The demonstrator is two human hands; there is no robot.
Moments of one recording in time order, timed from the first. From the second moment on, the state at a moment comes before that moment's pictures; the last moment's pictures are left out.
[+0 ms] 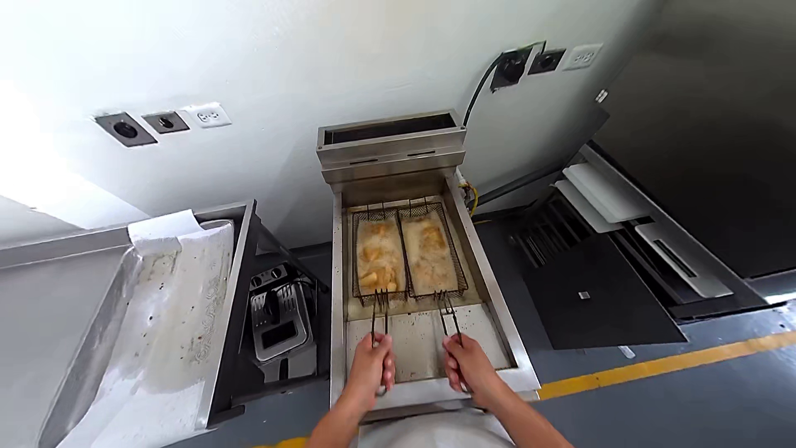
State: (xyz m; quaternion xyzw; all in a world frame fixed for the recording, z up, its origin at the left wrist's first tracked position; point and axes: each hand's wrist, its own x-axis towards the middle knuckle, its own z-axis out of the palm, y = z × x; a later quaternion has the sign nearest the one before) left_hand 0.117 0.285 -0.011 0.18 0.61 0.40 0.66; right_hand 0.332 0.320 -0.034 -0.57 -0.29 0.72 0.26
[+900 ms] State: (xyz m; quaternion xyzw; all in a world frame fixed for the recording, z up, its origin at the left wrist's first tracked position) left_hand 0.123 0.267 -0.006 0.19 0.62 0.39 0.66; right_hand 0.335 0.300 -0.036 -0.56 -0.29 0.73 0.27
